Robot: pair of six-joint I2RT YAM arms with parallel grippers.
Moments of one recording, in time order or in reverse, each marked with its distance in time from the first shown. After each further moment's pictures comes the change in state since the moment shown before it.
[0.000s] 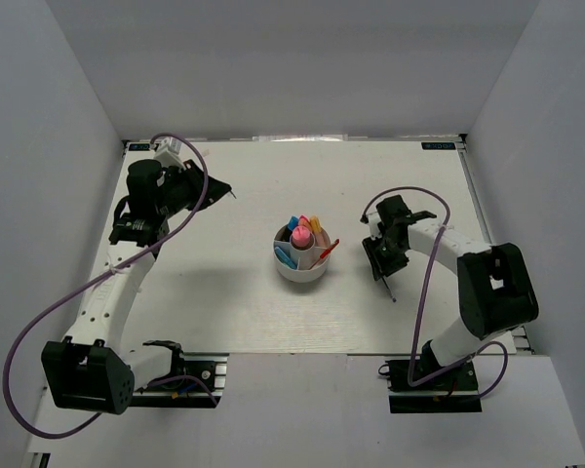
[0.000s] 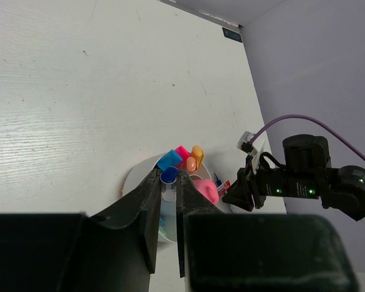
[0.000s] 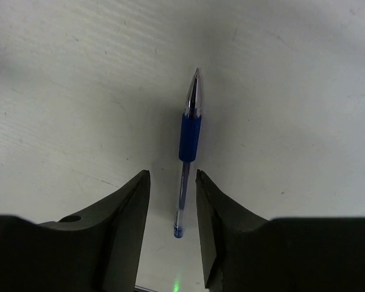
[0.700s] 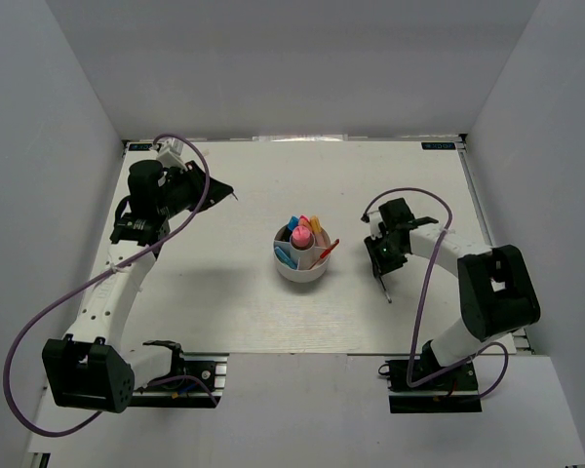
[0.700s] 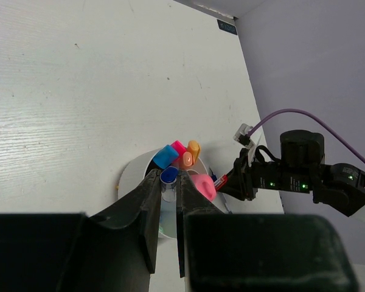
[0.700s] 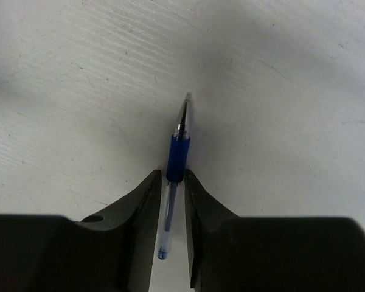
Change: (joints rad) left arm 0.000 0.010 -0.008 0.006 0.034 -0.004; right arm -0.014 -0.023 -0.078 0.137 -0.033 -0.001
